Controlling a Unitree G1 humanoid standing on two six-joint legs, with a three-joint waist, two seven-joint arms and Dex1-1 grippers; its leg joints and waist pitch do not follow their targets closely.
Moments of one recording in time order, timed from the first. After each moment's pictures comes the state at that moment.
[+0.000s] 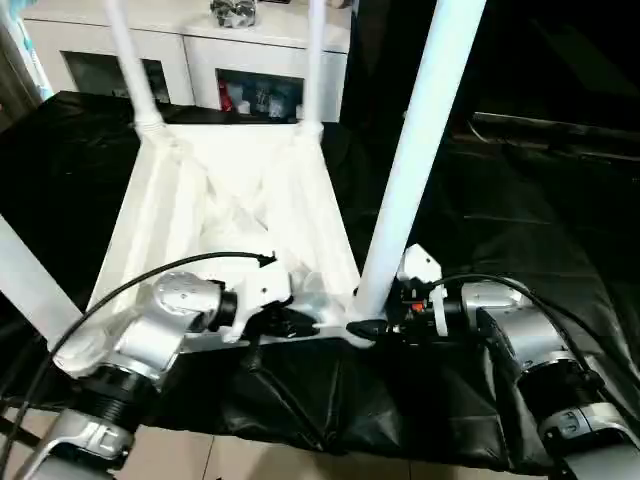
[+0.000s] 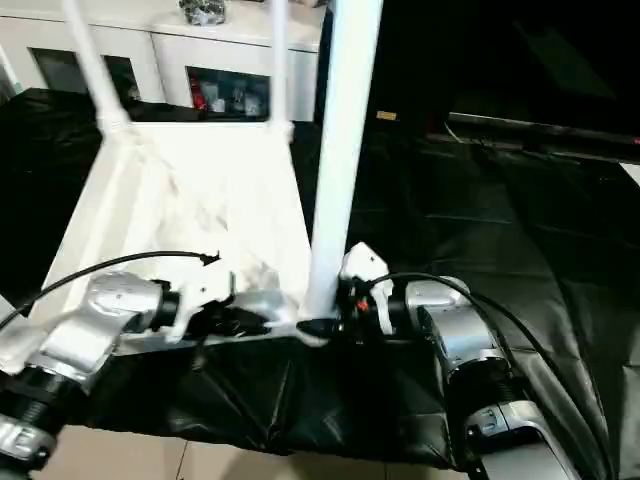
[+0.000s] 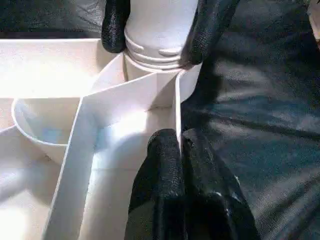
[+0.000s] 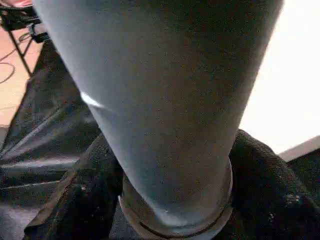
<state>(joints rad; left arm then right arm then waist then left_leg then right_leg) -0.46 0.43 -0.28 0.35 -0.01 0.13 -1.27 -0.52 -0.32 0.20 0.57 0.09 0.14 1.28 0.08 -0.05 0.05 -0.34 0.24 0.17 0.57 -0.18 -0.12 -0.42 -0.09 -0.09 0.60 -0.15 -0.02</state>
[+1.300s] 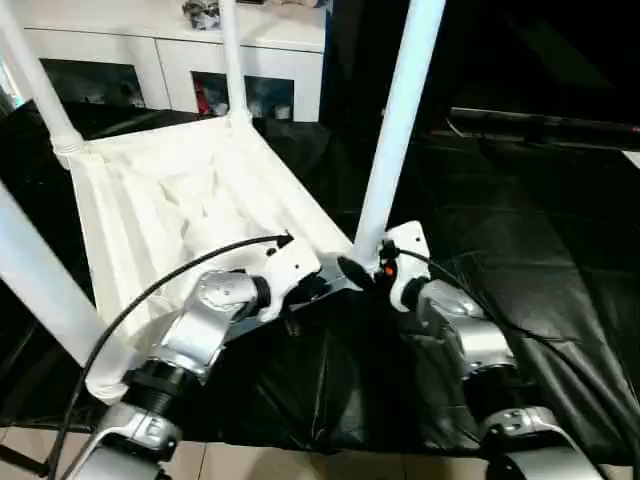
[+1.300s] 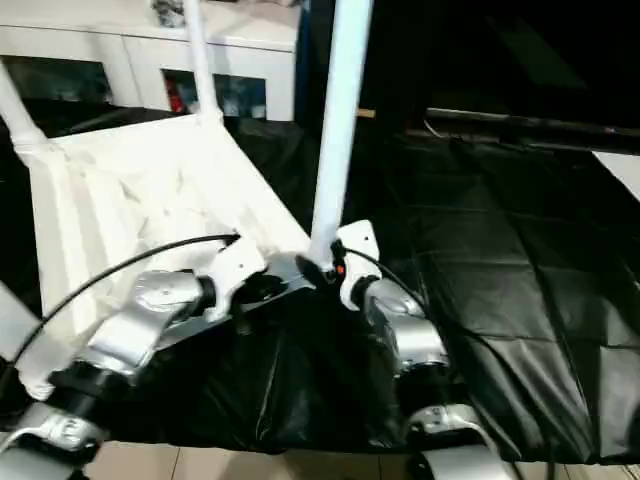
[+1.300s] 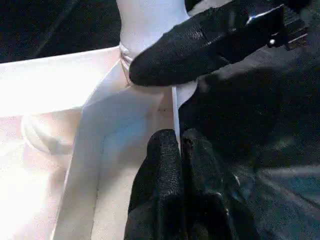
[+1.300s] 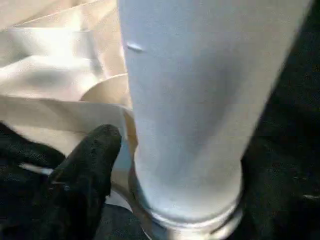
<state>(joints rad) -0.48 0.28 -0.26 0.37 0.12 0.21 -0.91 -0.52 -0.08 0.04 0.63 0.05 0.14 0.65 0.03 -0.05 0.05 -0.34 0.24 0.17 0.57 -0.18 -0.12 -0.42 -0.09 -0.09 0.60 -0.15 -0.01</state>
